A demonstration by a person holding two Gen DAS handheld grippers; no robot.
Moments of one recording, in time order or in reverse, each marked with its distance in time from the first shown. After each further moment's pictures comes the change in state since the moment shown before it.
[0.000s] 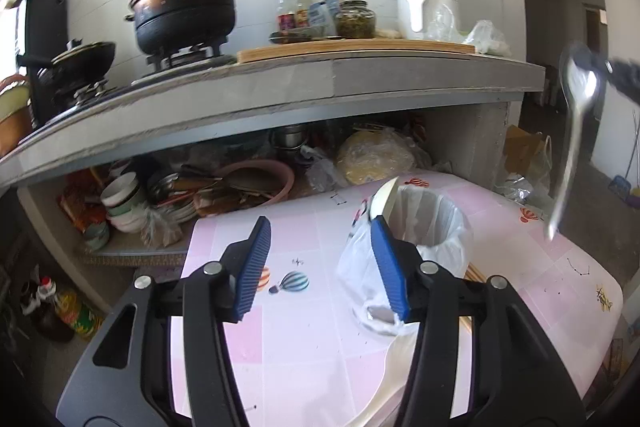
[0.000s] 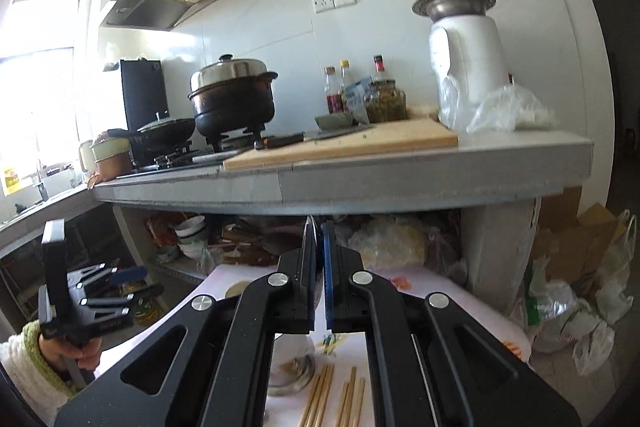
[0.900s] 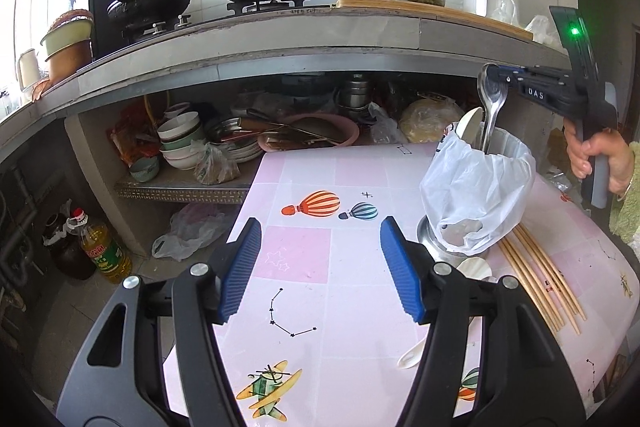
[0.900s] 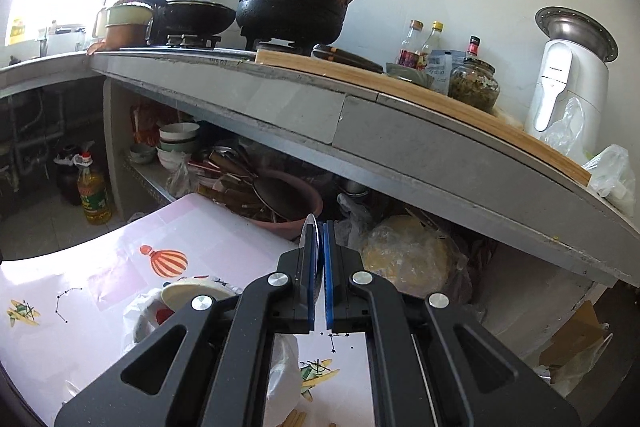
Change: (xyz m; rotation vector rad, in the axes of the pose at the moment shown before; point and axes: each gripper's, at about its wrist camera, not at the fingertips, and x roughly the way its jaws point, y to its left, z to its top) left arm -0.038 0.067 -0.079 -0.127 0.077 0.153; right arm 0.177 0.077 -0.063 -0.389 0.212 0.016
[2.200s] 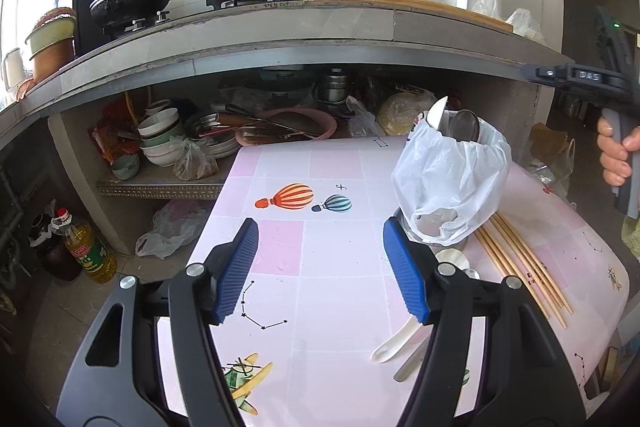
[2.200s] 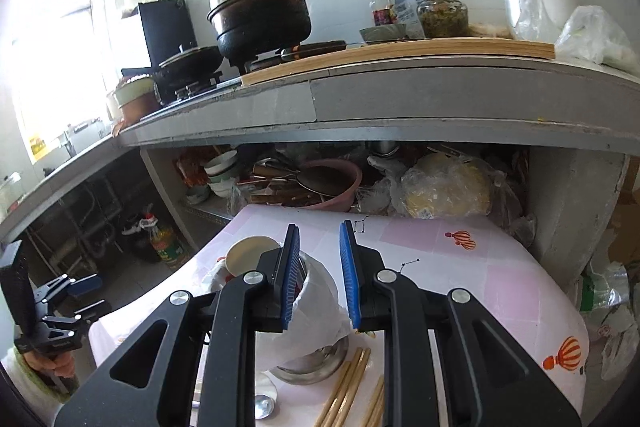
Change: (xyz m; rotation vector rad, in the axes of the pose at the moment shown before) left arm 0.003 -0.019 -0.007 0.018 0.019 -0.070; right arm -0.076 -0.074 -0.042 0.430 0.028 0.223
